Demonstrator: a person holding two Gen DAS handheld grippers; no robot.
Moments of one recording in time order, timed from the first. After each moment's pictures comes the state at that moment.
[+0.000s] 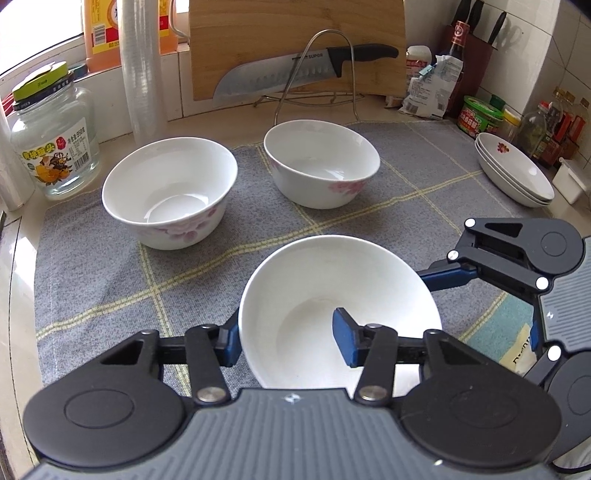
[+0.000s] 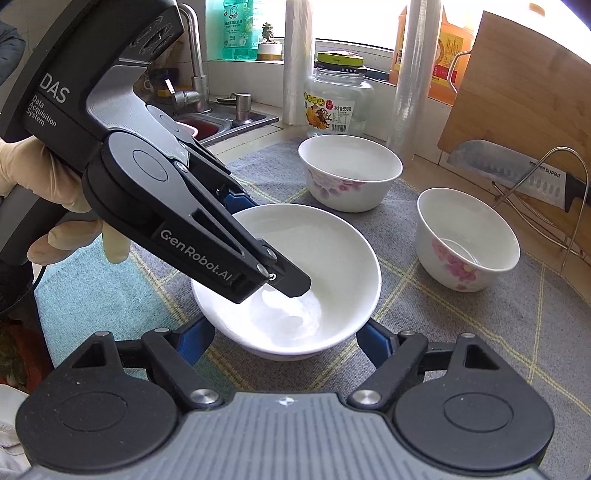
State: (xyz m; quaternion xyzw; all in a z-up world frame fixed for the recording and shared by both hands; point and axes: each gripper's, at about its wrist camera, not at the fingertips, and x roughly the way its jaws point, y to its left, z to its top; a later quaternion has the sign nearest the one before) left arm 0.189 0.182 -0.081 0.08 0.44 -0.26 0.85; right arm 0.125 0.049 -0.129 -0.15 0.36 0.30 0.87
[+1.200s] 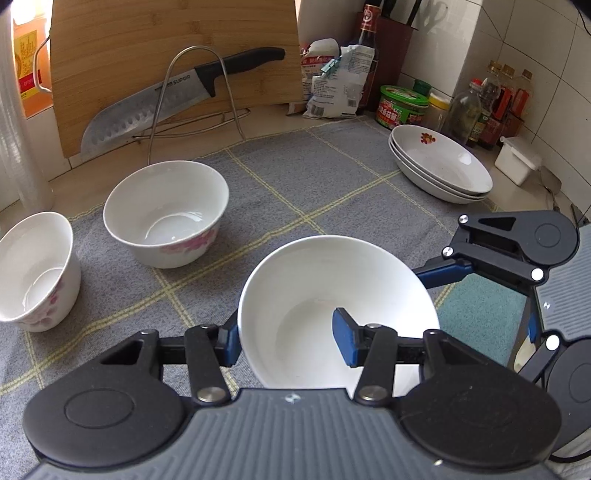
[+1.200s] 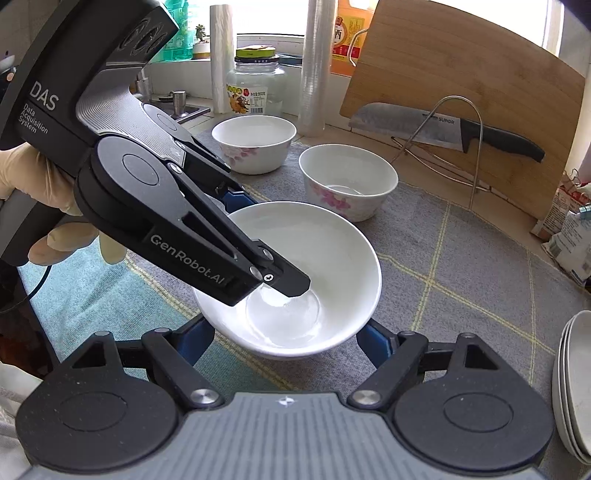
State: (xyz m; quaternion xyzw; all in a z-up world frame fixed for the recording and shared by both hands) left arm 0.177 0.074 -0.070 0.11 0.42 -0.35 0.83; right arm 0.089 -0.042 -0.111 -0.13 0.38 0.21 0.89
